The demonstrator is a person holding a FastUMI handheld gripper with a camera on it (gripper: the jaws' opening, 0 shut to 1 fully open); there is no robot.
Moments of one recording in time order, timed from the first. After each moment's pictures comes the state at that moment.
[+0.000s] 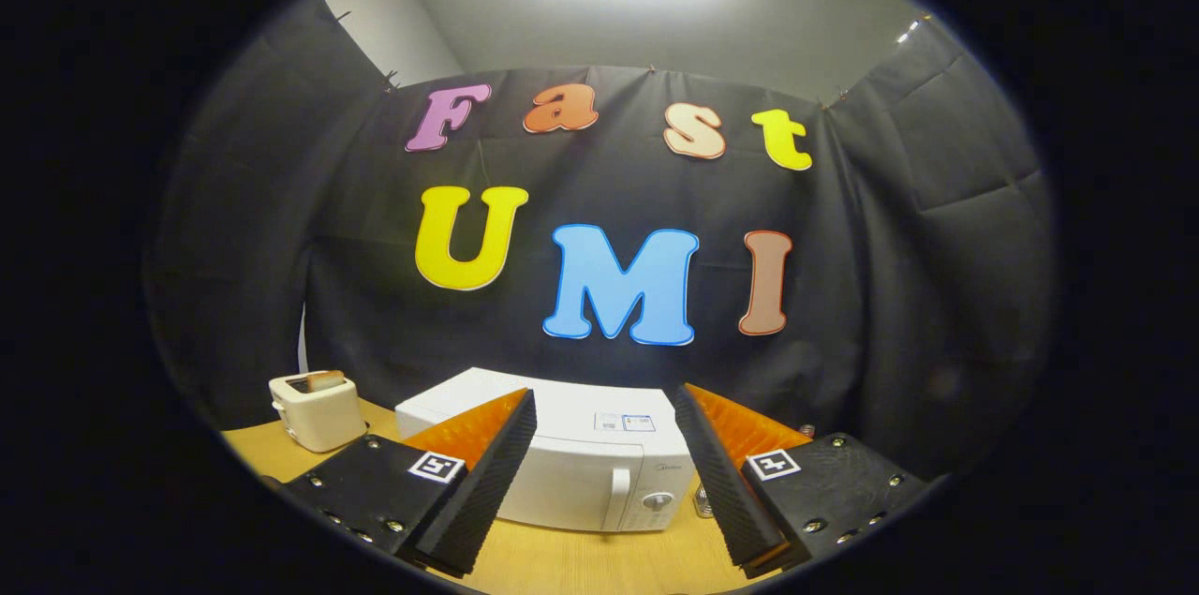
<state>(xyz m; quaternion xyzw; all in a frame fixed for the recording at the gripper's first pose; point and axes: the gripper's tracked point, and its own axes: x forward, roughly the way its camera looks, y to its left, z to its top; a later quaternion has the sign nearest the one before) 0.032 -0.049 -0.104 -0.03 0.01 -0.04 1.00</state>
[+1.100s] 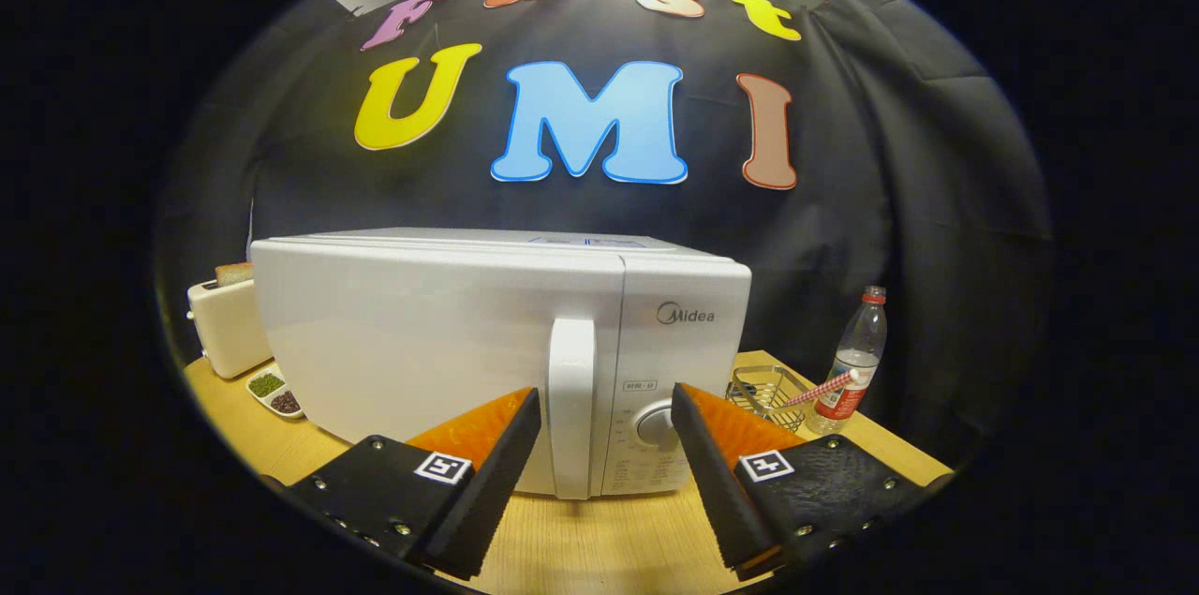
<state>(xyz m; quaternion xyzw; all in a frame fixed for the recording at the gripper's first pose) 0.148 -0.099 -0.347 -0.01 0.14 -0.07 0.99</state>
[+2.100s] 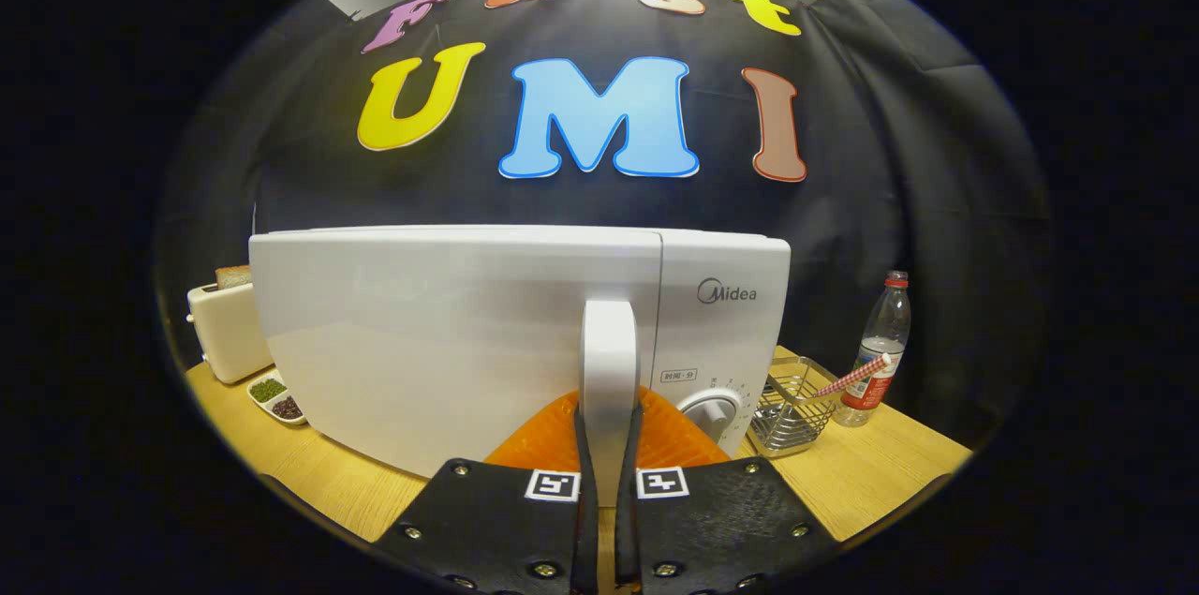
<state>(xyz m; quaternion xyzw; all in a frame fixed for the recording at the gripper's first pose) 0.159 -0.083 -0.359 0.01 0.13 -0.05 0.99</state>
